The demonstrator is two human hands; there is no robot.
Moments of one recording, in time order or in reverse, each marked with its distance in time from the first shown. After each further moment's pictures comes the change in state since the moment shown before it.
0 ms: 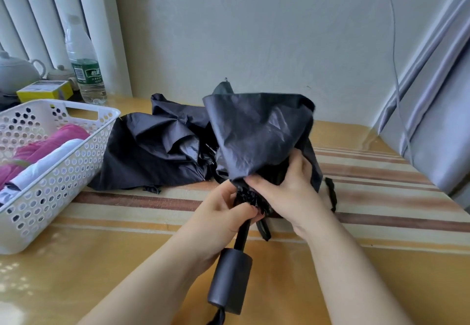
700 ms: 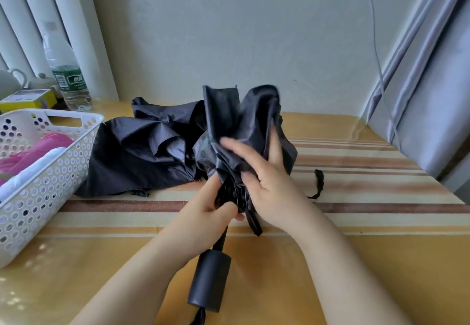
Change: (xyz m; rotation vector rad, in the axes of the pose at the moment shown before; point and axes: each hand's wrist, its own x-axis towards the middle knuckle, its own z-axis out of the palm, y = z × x) left_hand 0.000 0.003 -0.012 0.499 -0.044 0.108; right_hand -0.005 0.003 -0.004 -0.171 -0.161 -0.458
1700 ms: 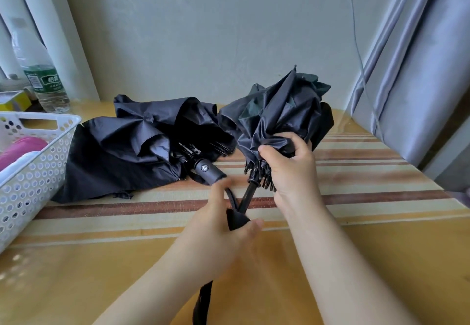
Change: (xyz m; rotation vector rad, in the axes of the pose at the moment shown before) left_hand -0.010 0.012 0.035 0.189 -0.014 -0.188; right_hand 0.016 0.021 -0.009 0.563 0.718 0.319
